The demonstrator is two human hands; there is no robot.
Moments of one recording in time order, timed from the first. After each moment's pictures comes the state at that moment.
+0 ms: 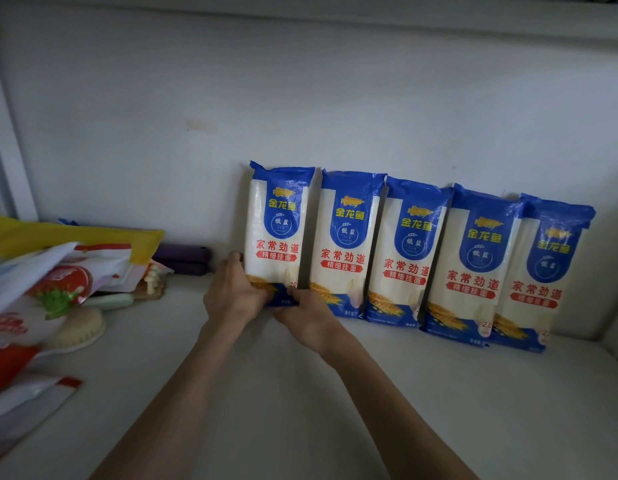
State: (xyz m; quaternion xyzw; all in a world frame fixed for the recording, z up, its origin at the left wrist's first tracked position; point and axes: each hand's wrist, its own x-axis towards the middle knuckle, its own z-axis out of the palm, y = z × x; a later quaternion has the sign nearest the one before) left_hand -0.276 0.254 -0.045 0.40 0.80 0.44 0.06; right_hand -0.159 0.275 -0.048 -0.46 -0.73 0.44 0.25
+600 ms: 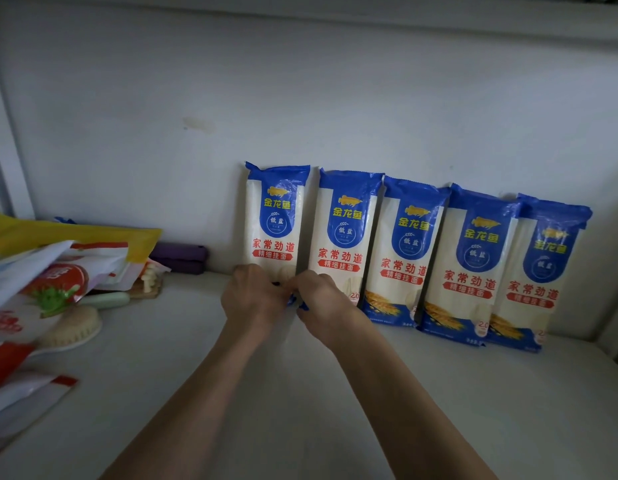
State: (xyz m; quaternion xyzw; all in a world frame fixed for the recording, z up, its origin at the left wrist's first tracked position) left_hand -0.243 0.263 -0.042 0.37 0.84 0.39 0.06; right_hand -0.148 0.281 -0.019 -0.44 -0.55 0.63 0.34
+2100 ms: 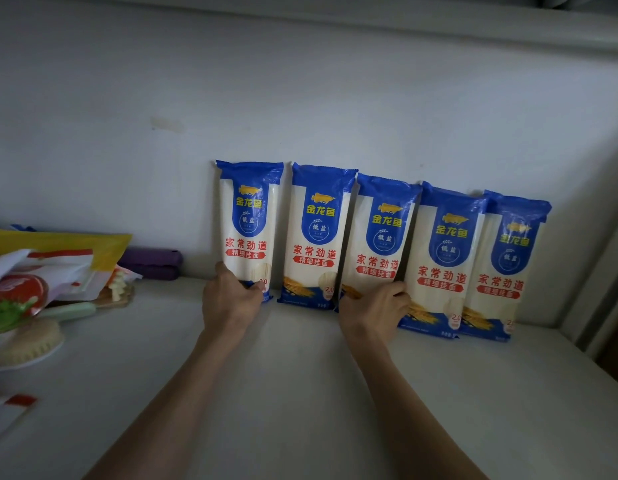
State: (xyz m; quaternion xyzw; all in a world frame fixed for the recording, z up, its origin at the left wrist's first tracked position) left_hand -0.245 0.274 -0.057 0.38 0.76 0.52 0.09; right_hand -0.077 0.318 -0.055 -0.69 -0.50 0.19 0.48
